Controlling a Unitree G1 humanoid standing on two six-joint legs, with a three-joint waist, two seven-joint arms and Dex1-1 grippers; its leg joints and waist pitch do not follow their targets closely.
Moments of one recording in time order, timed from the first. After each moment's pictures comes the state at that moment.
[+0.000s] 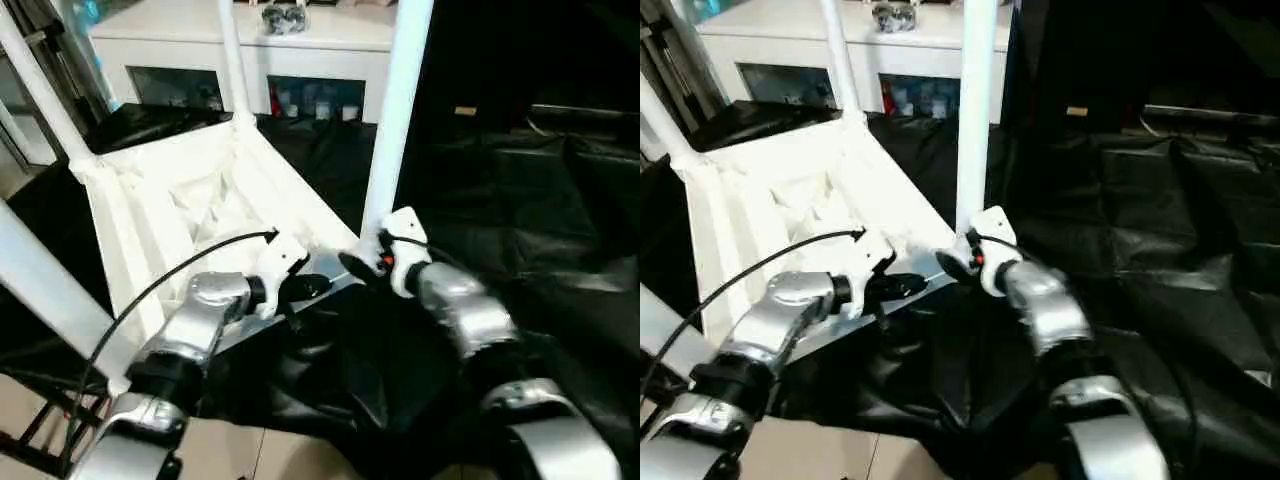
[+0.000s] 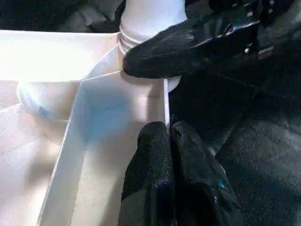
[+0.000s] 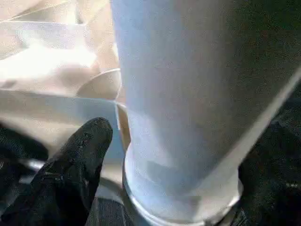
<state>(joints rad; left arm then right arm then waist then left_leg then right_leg) -0.51 0.23 -0.17 0.54 0.00 0.18 -0.97 -0.59 -0.15 0.08 0.68 0.01 0.17 0.72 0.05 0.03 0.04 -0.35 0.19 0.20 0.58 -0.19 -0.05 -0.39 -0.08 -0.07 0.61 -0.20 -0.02</state>
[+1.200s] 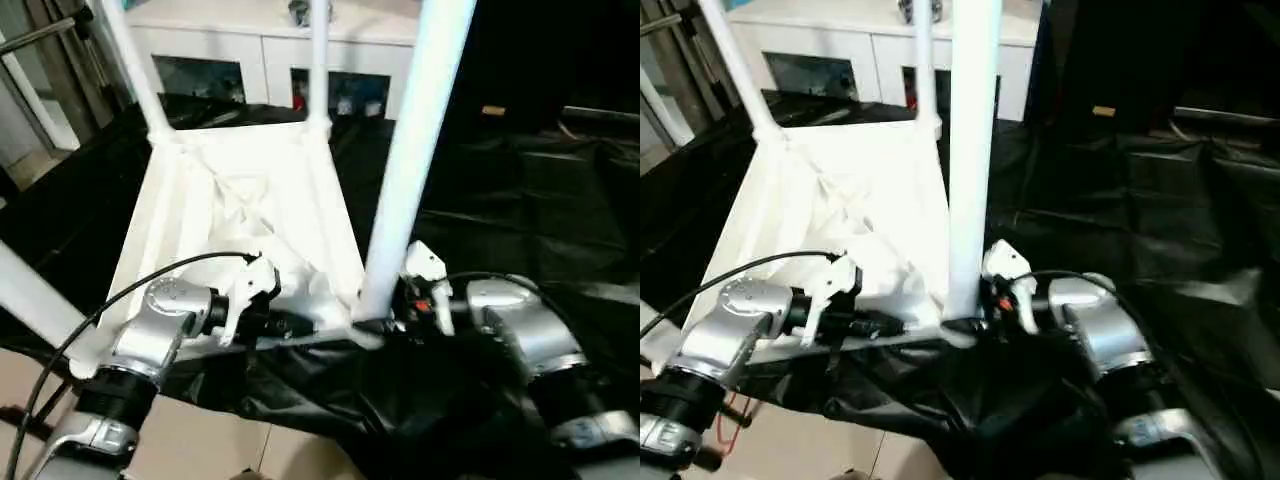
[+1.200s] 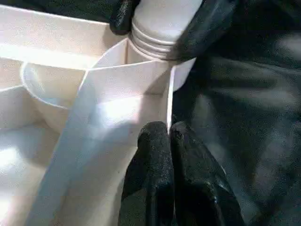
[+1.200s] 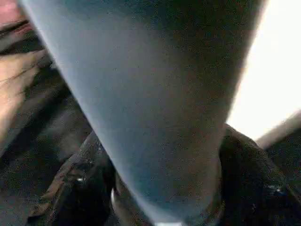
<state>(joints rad) -0.47 0.33 -0.19 0.49 -0.02 0.18 -1.16 -0.50 -0.24 0.14 0.53 0.06 0.23 0.97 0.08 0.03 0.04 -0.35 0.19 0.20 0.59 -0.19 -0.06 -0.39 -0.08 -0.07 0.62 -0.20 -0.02</state>
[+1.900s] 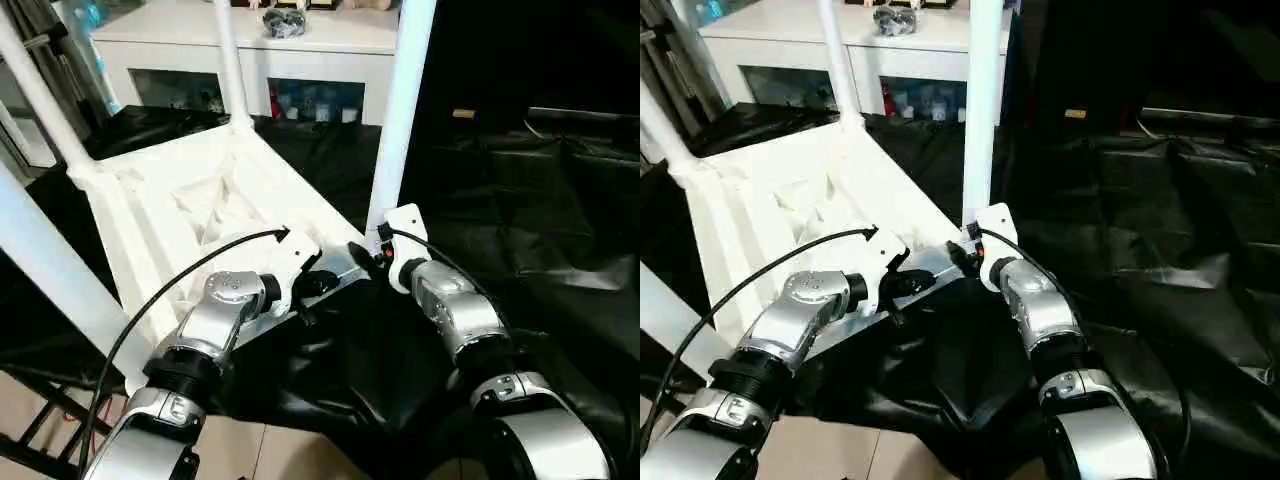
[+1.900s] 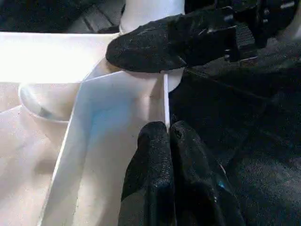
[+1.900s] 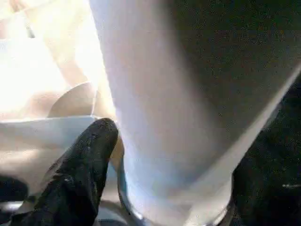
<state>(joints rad) -0.55 0.16 -0.17 0.58 0.04 0.21 -0.85 -0.65 -0.07 0.01 0.79 0.00 0.18 0.48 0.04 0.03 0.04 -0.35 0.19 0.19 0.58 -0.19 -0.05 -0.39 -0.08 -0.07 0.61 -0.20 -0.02</state>
